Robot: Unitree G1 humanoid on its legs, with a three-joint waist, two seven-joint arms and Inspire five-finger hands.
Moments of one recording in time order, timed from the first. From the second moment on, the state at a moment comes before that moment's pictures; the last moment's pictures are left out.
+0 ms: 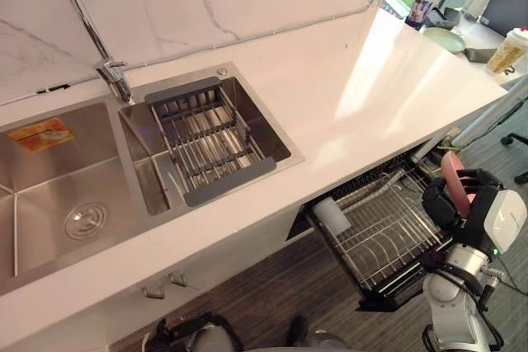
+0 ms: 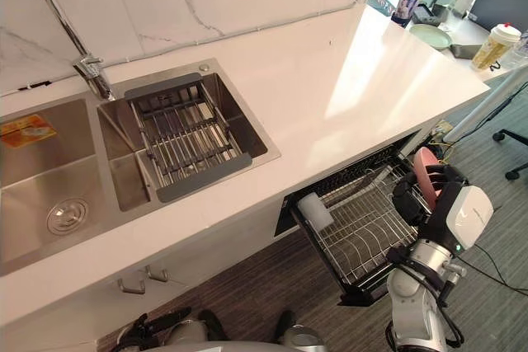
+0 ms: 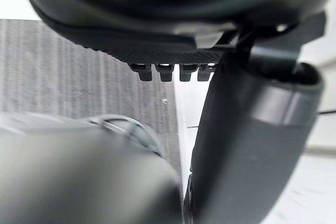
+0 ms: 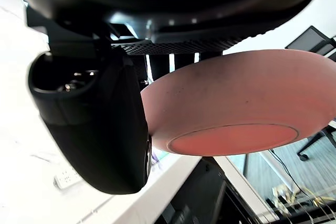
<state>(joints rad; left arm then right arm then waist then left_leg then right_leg) 0.17 0.13 0.15 0.90 -0.29 0.13 0.17 0.16 -0.24 -0.29 0.11 -0.56 -0.12 -0.66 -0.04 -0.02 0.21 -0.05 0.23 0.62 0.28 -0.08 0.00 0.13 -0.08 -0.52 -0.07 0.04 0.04</state>
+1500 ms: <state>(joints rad) 0.00 0.17 0.13 0.83 -0.09 0.30 -0.05 -0.14 -0.34 -0.28 0.32 -0.30 0.17 -0.62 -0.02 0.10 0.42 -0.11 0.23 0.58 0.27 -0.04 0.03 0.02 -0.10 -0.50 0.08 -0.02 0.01</state>
